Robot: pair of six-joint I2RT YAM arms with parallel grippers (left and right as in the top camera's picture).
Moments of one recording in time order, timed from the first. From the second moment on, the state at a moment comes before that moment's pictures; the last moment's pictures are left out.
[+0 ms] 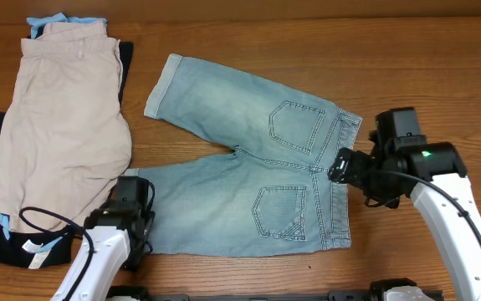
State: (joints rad) left arm -0.04 1.18 0.44 -0.77 -0.25 -1.38; right arm 0.12 1.29 1.04 -1.12 -0.19 0.50
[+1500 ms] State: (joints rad) left arm -0.04 1.15 0.41 -0.70 -0.26 -1.35; right arm 0.15 1.29 0.55 -0.91 -0.20 1.00
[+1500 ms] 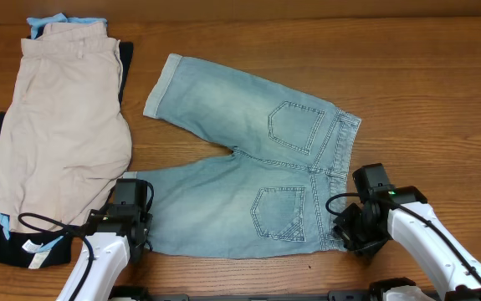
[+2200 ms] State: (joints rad) left arm -0.03 1.17 0.64 -0.74 -0.12 -0.88; right arm 0.16 1.28 0.79 -1.06 -0.16 0.93
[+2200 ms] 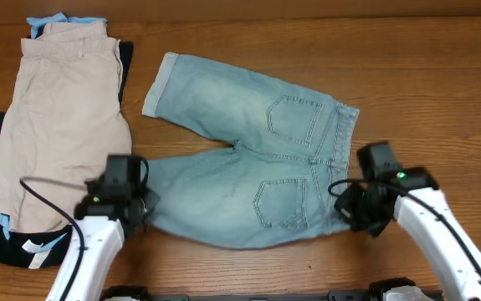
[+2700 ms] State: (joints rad) left arm -0.03 1.17 1.25 -1.11 -0.09 -0.58; right arm 0.15 1.19 1.29 -1.43 0.01 0.83
